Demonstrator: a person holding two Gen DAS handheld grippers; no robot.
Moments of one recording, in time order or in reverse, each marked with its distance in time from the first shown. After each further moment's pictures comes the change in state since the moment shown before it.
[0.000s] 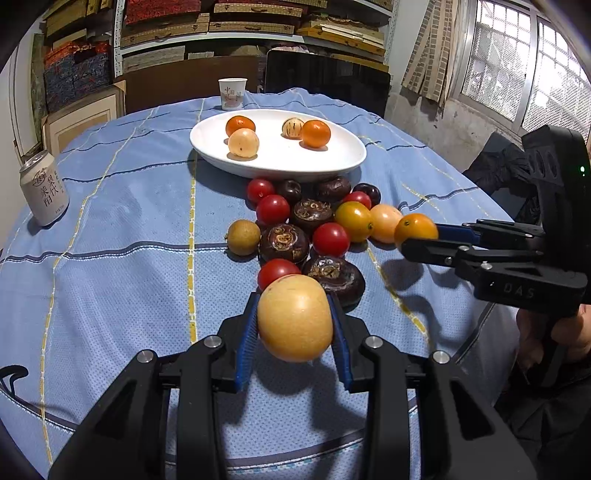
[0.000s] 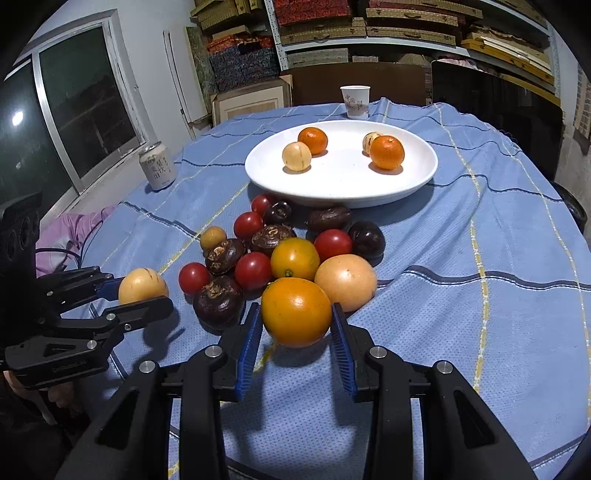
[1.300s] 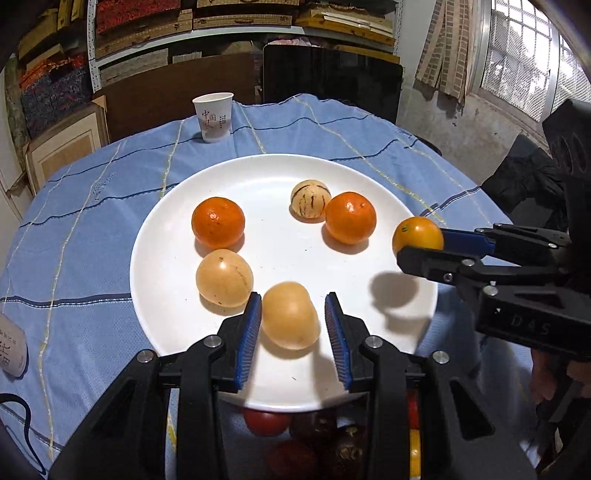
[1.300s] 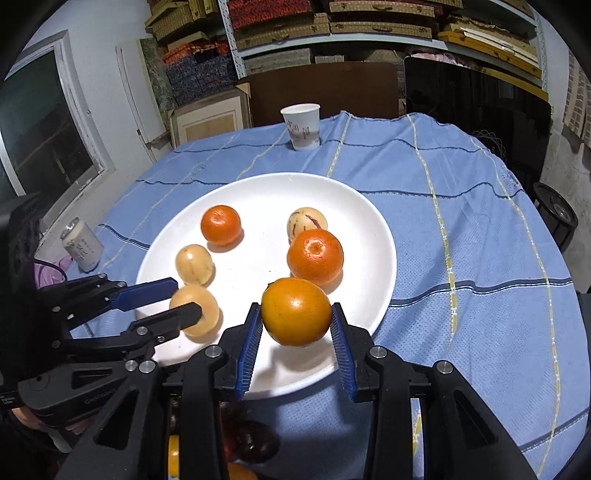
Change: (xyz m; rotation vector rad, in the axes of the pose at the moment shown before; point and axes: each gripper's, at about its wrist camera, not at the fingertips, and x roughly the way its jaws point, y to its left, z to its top) left arm 0.131 0.008 0.165 0.050 0.039 0.048; right arm 0.083 -0.085 0.136 0.075 0.026 -0.085
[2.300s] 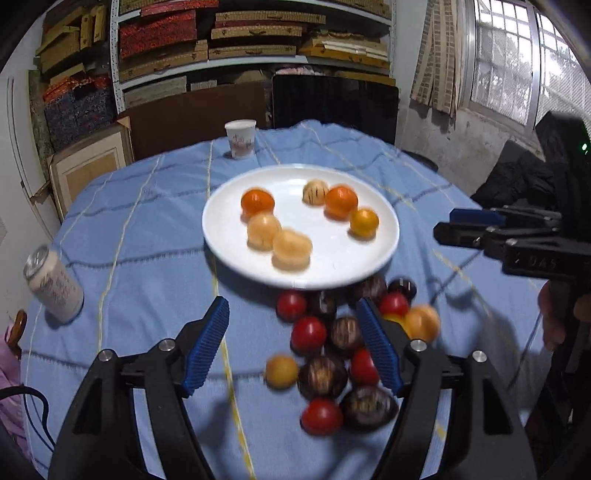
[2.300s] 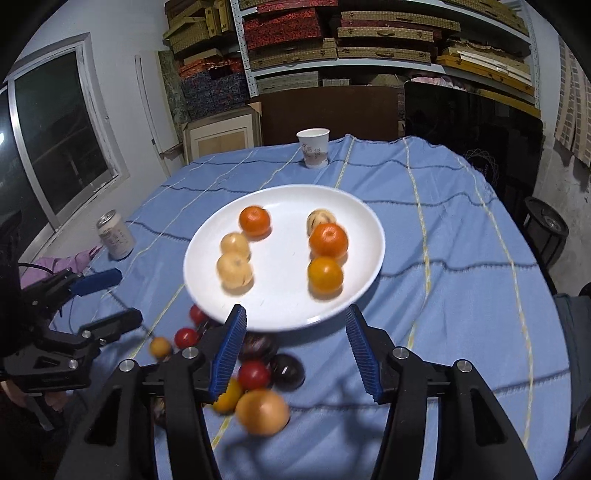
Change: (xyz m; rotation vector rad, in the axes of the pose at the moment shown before) left arm -0.114 0.004 -0.085 0.018 -0.098 0.046; right arm -0.090 0.026 -0.056 -0.026 -0.081 0.020
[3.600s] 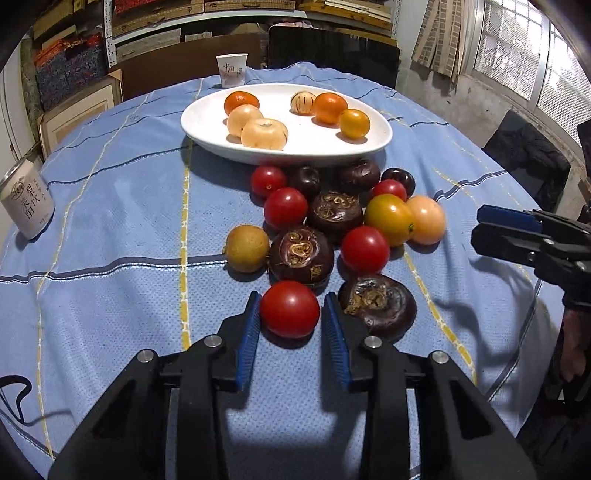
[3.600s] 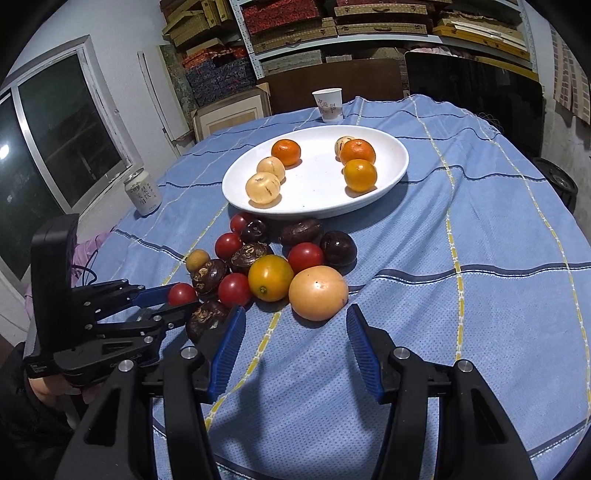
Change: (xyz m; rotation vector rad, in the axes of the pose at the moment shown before) left arm 0.030 -0.011 -0.066 -0.034 0.157 -0.047; right arm -0.011 0.026 -0.080 0.062 0.046 0.057
